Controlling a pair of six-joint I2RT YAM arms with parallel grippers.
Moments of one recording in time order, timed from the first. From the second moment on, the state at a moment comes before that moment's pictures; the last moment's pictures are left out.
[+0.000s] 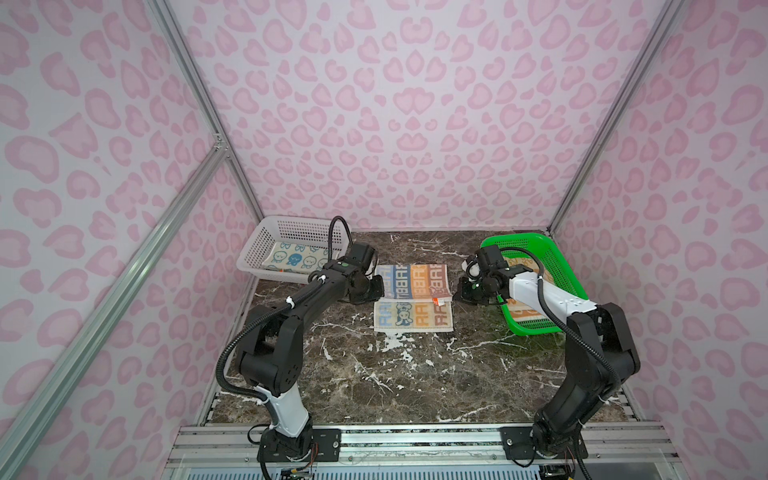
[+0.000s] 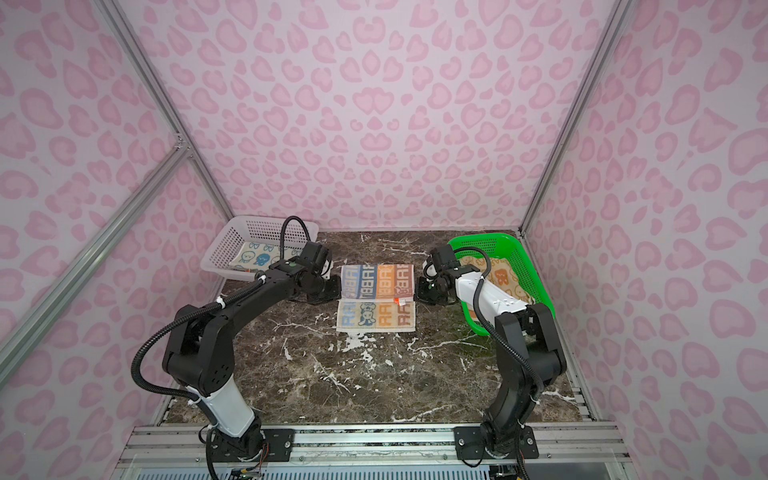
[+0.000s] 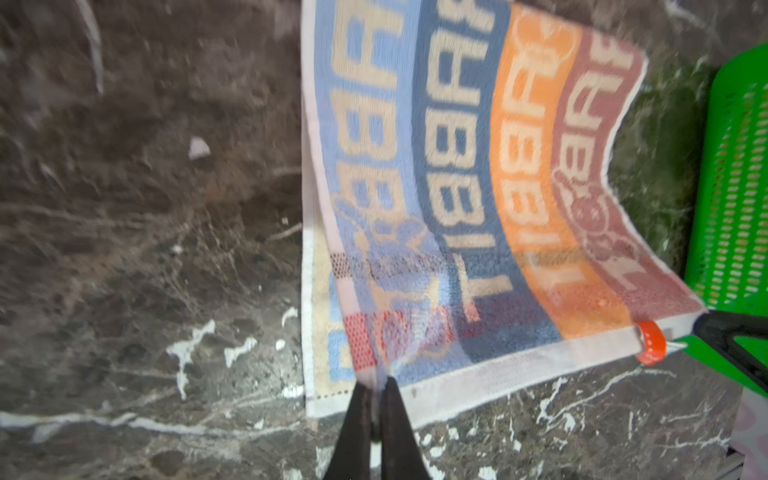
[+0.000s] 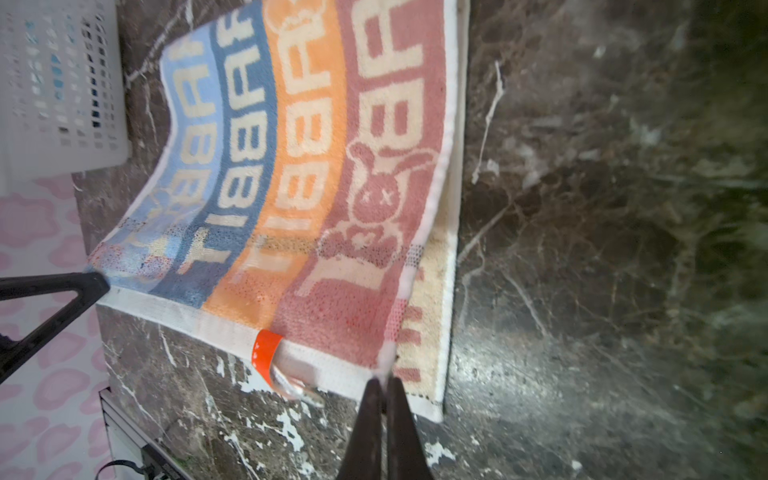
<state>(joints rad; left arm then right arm) -0.42 1.74 1.27 -0.68 0.18 -0.54 0.32 1.71 1.16 -0.57 -0.36 0.48</state>
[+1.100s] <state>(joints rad) -0.40 1.78 1.30 -0.65 0.14 -0.55 0.33 1.70 1.16 -0.52 -0.35 0.48</state>
